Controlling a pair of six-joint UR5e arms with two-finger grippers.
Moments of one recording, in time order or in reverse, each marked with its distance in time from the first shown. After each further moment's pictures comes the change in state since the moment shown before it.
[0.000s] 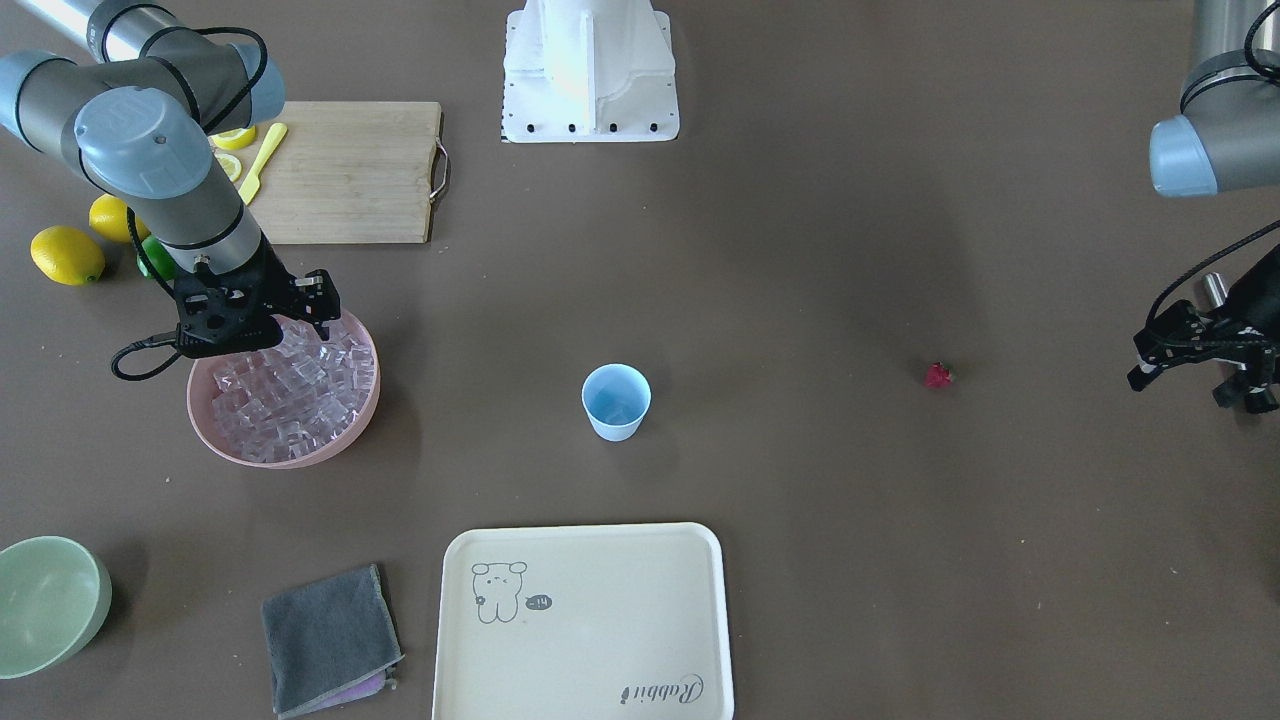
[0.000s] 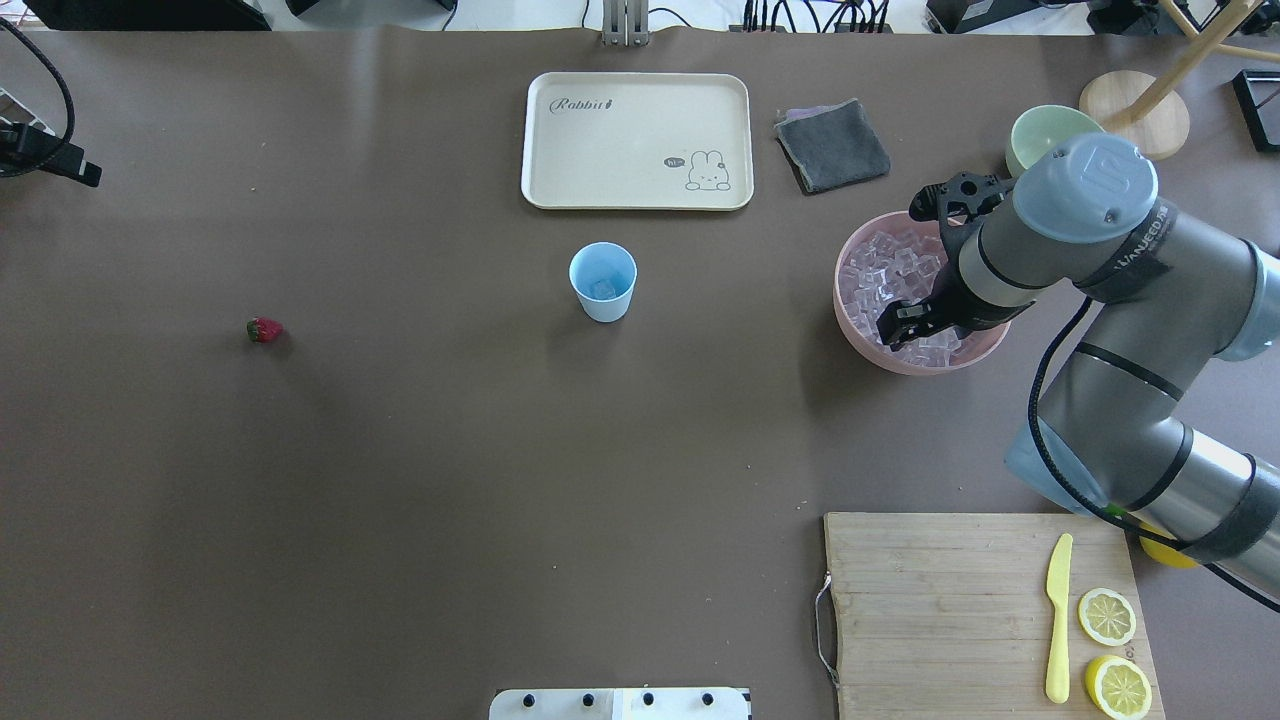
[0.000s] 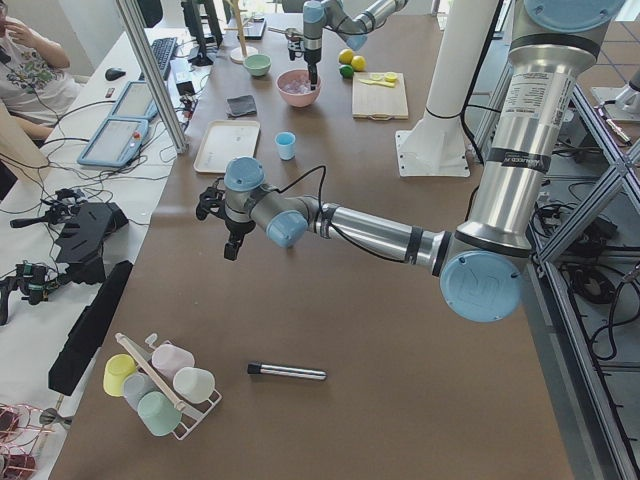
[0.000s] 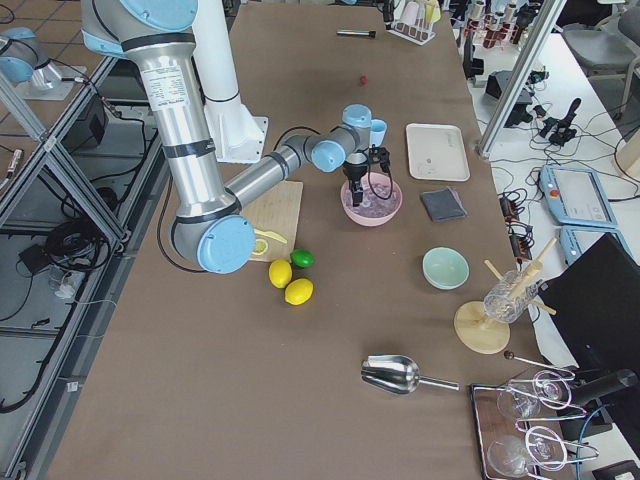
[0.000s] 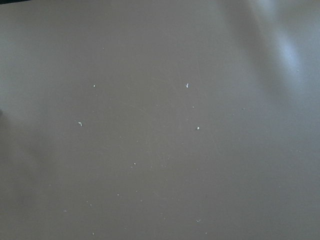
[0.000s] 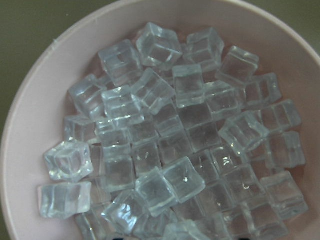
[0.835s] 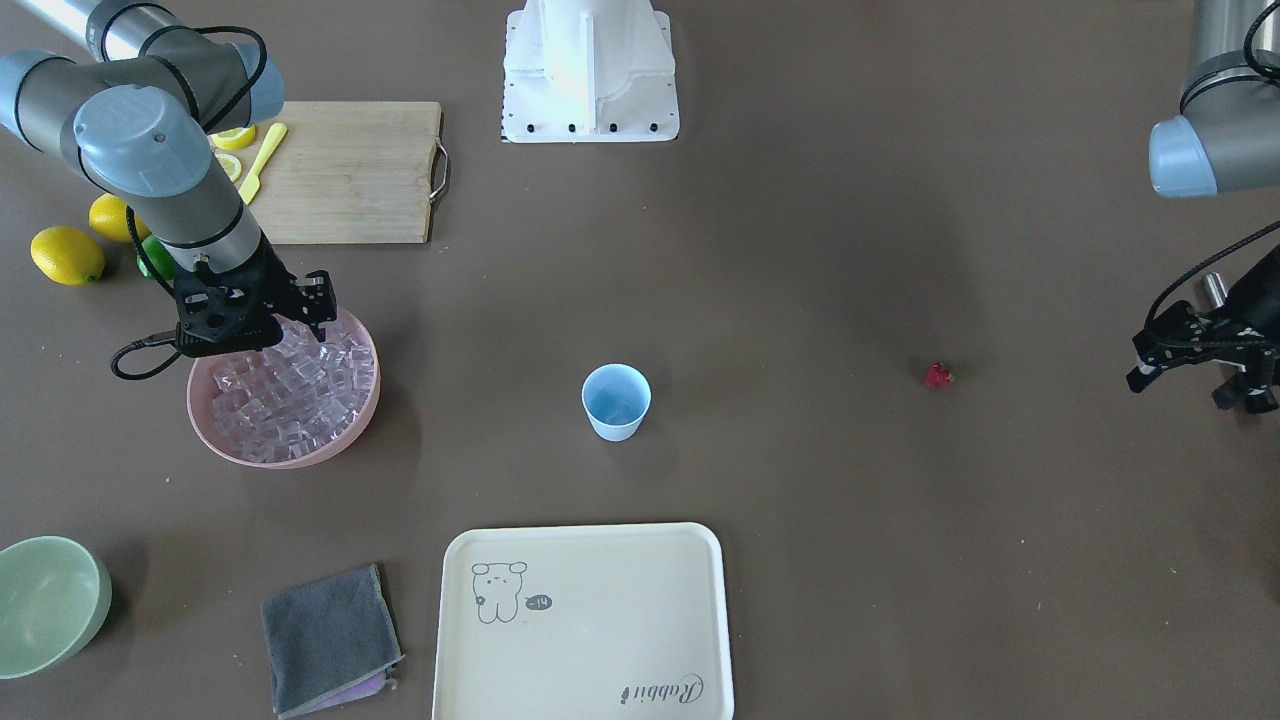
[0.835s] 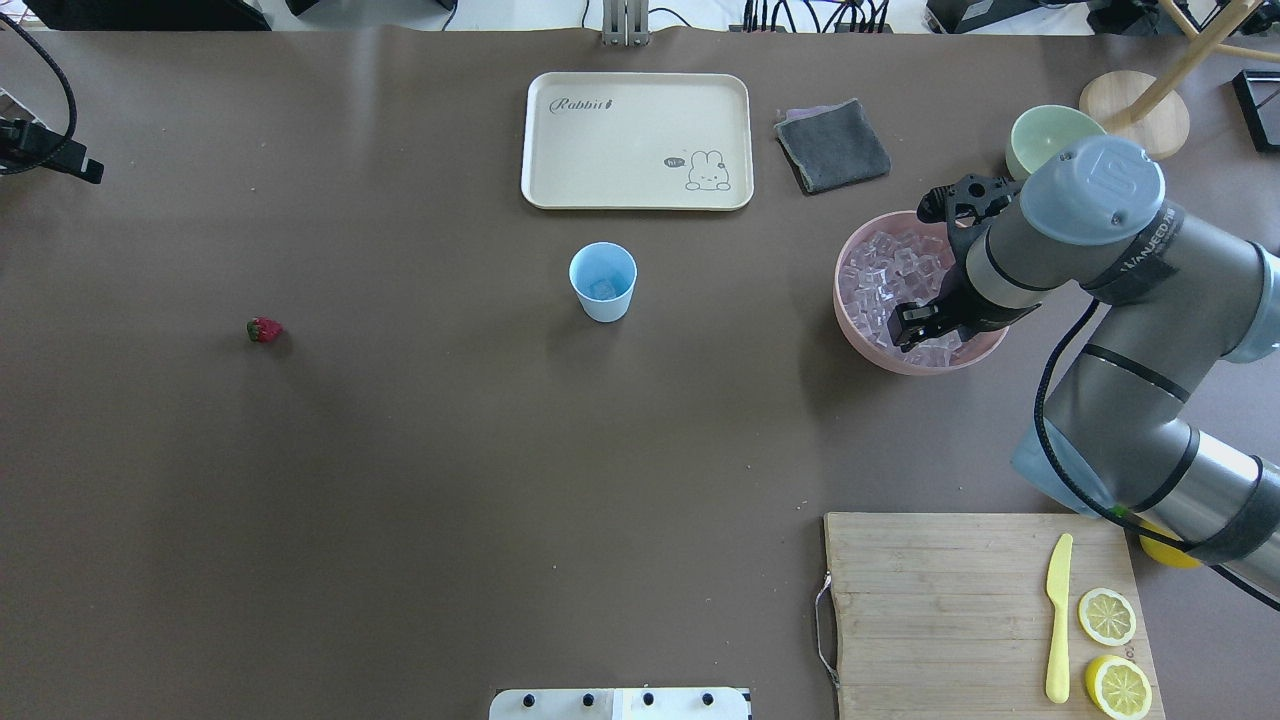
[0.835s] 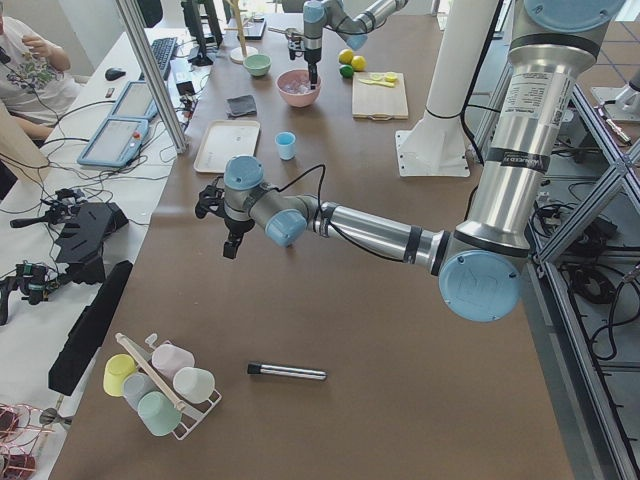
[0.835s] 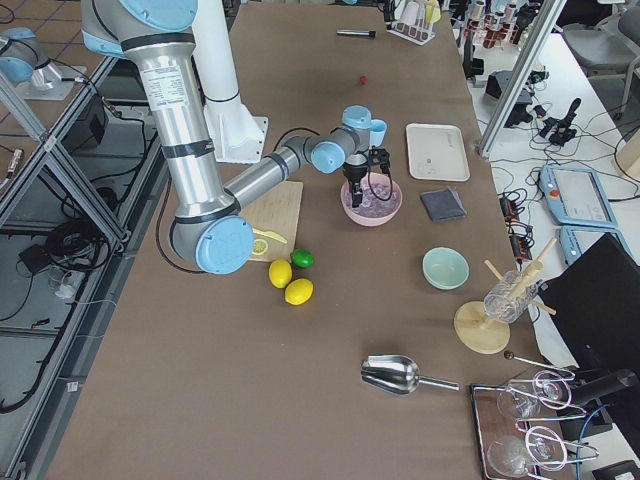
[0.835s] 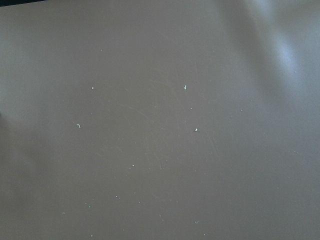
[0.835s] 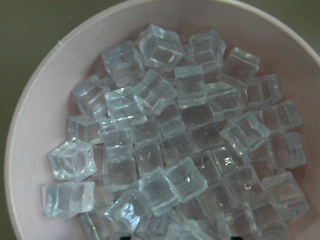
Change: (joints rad) left arm 0.000 -0.008 0.001 0.000 0.000 0.000; right arm -0.002 0.005 0.001 0.002 -0.003 0.000
